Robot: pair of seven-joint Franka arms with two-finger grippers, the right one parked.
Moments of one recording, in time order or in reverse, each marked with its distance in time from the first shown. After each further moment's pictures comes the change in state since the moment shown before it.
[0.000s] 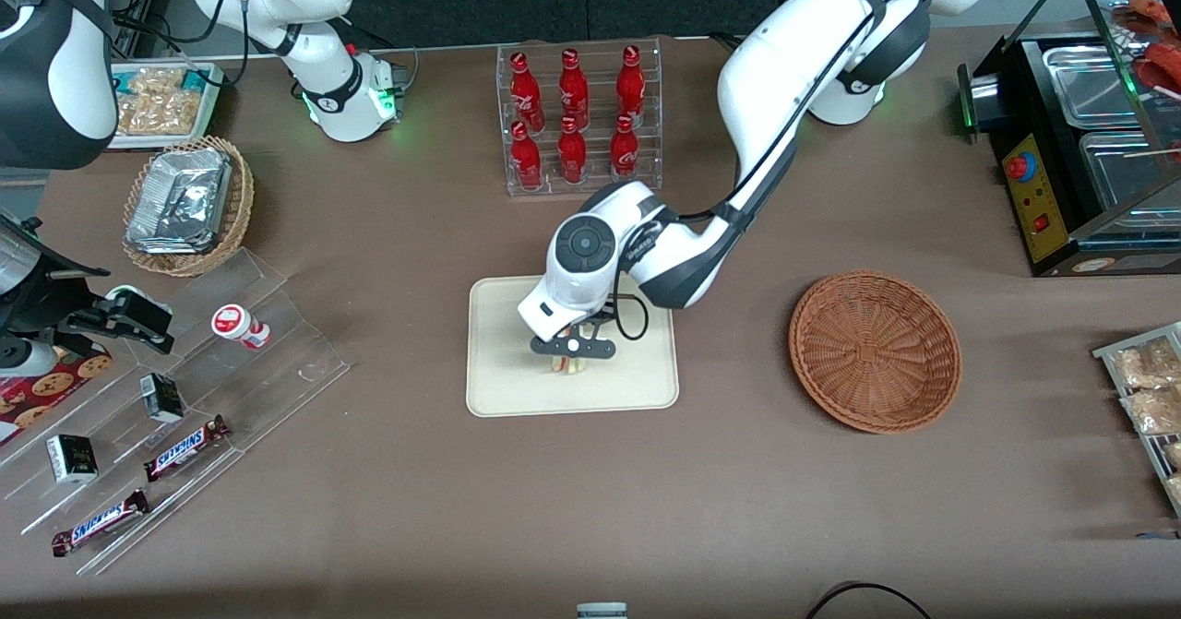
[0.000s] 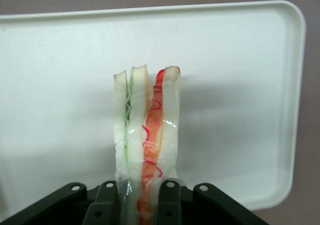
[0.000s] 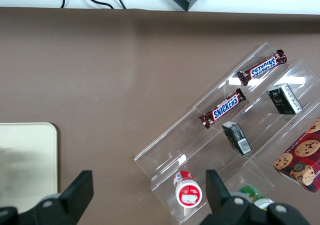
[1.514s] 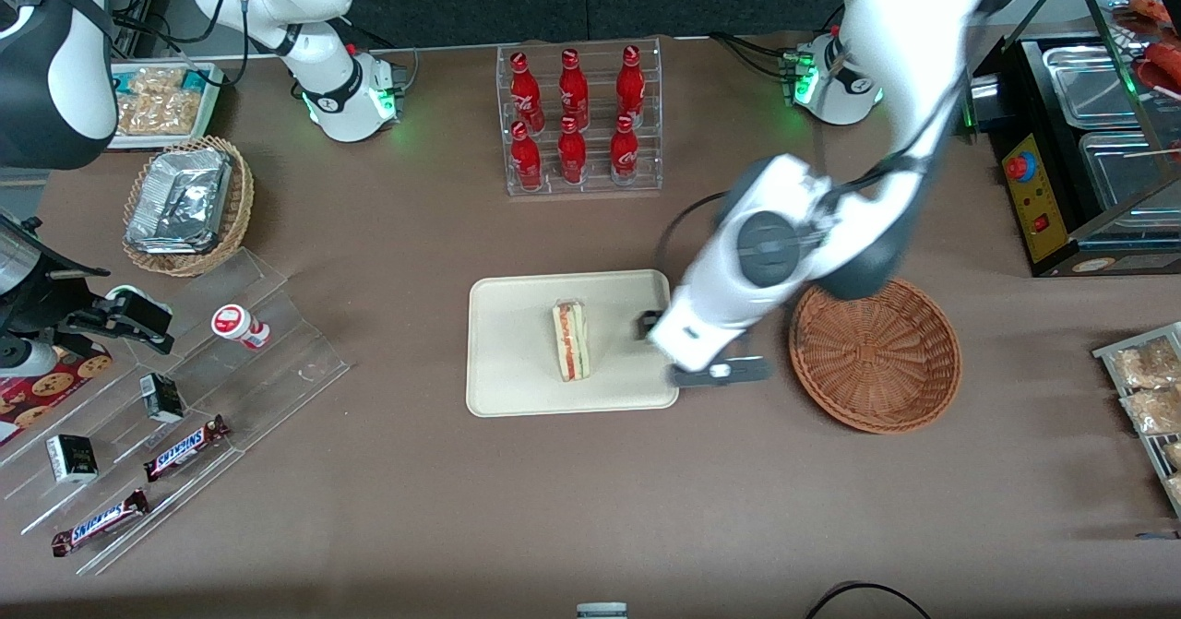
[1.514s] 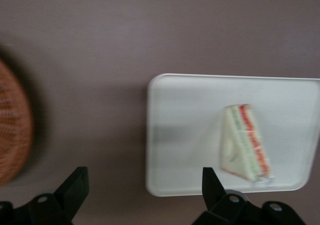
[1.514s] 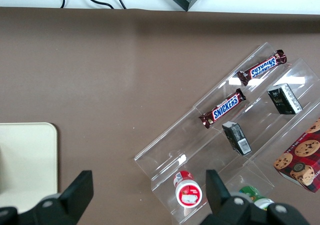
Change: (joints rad) arm 0.345 -0.464 0.019 -0.325 -0.136 -0.189 0.241
